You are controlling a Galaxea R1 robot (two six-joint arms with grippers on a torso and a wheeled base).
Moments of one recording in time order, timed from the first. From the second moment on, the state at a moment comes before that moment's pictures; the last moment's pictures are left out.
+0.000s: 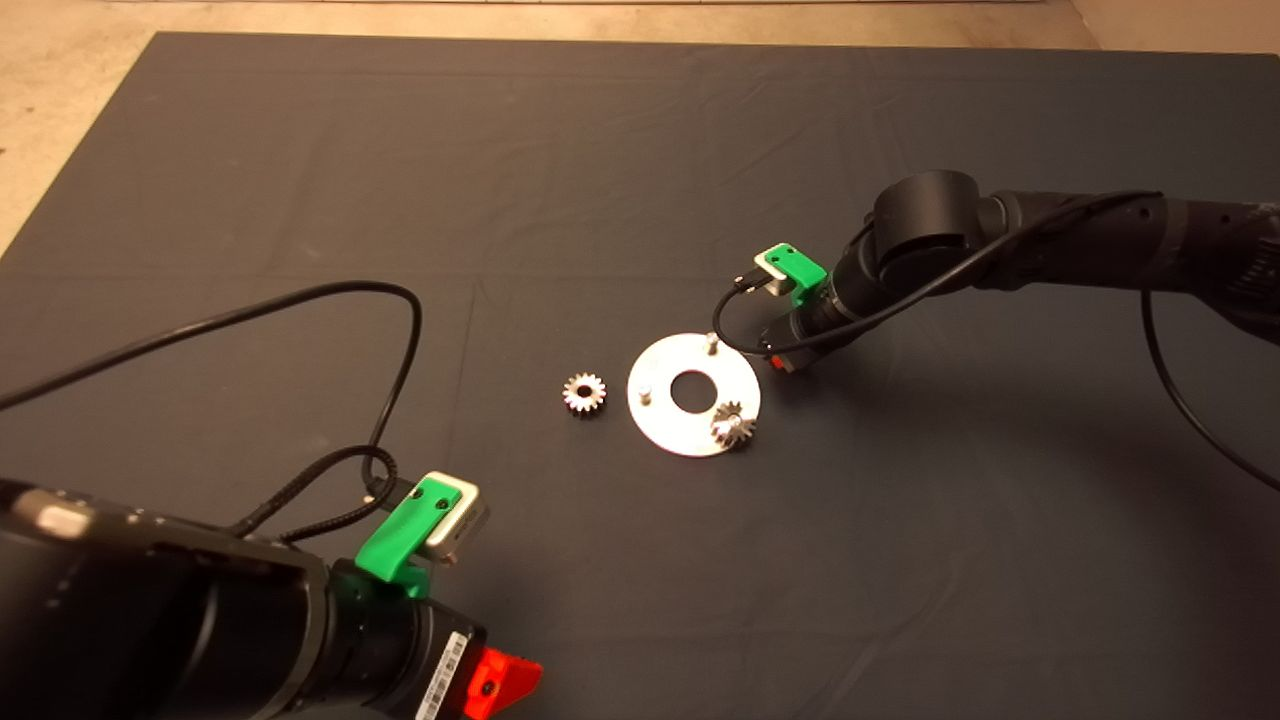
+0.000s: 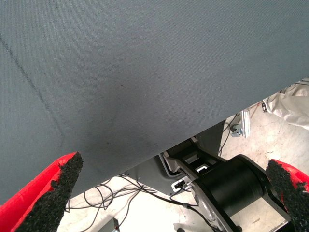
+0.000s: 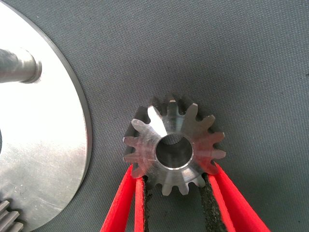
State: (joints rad) left arm -0.25 2.22 -0.27 0.57 1.39 -1.55; right arm 0.28 2.59 -1.22 -0.52 -1.36 0.90
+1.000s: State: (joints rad) left arm -0.25 2.22 -0.27 0.57 1.38 -1.55; right arm 0.31 2.59 -1.22 -0.52 -1.36 0.90
